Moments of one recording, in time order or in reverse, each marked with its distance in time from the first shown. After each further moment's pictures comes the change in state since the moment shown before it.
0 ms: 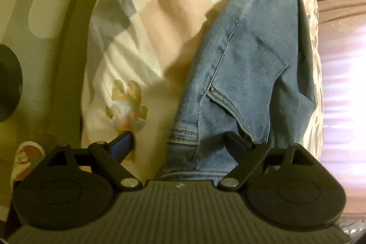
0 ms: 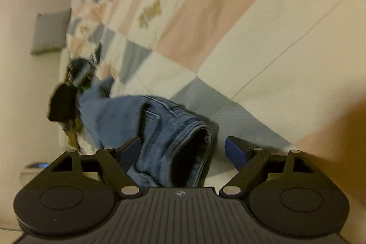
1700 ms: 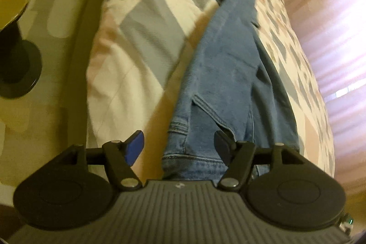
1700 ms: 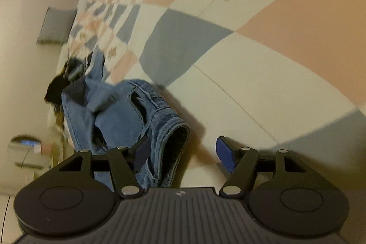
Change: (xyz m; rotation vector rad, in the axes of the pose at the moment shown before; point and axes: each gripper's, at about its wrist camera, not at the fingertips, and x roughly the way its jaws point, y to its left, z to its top) left arm -0.080 -0.015 -0.339 0.159 -0.252 0.039; right arm -0.282 -0.154 0.009 -0.193 -0.032 -0.063
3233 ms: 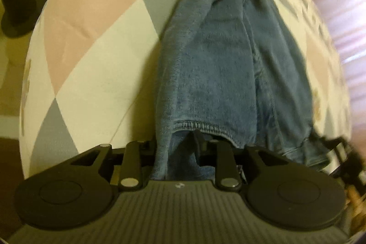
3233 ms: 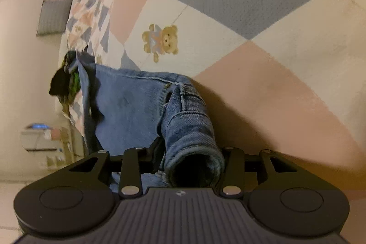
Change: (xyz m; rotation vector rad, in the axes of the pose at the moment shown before) left arm 0.044 -0.118 -0.210 0.022 0.176 0.117; right arm -0.055 -0.093 0.102 0.106 0.166 0.029
